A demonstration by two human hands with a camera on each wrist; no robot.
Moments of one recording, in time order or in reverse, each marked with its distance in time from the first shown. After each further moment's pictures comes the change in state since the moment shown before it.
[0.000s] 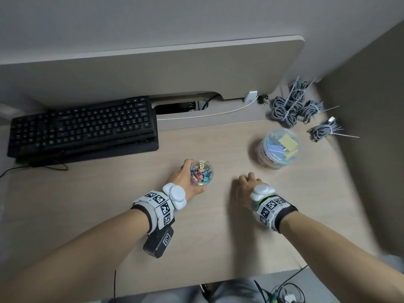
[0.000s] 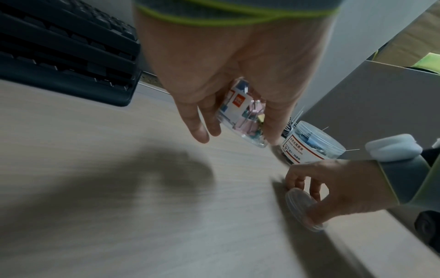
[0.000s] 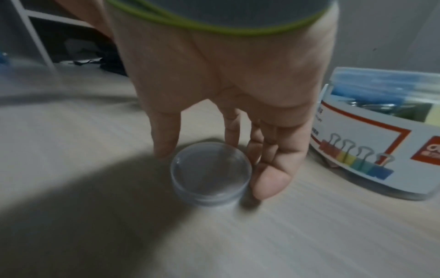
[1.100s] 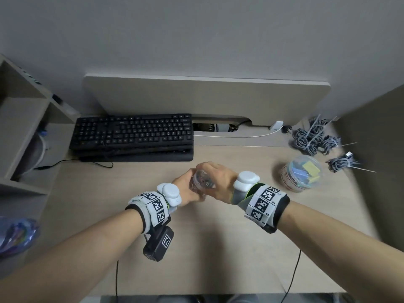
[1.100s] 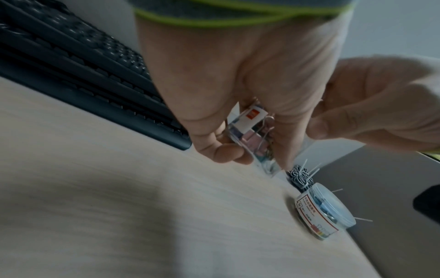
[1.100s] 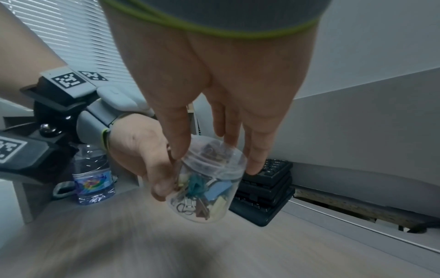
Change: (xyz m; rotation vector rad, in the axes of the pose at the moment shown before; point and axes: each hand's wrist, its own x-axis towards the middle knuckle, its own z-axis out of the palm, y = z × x) left_hand -0.054 -0.062 -0.089 -0.407 -0.086 0.042; right_hand -0.073 -0.167 -0.114 0.323 0.231 -0.769
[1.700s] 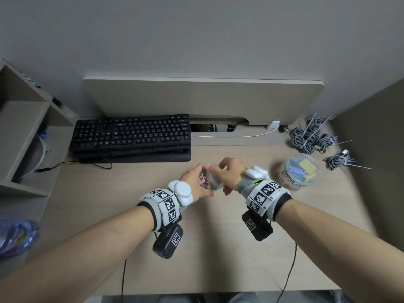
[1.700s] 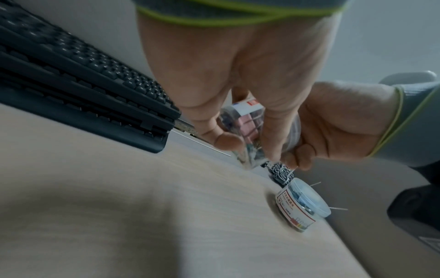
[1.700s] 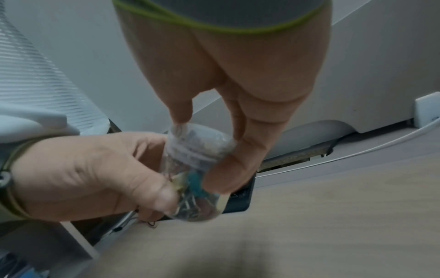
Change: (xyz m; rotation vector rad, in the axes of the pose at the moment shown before) left_hand 0.008 0.024 0.025 0.132 0.138 0.079; right_hand -0.005 0.018 -0.013 0.296 0.152 0.588
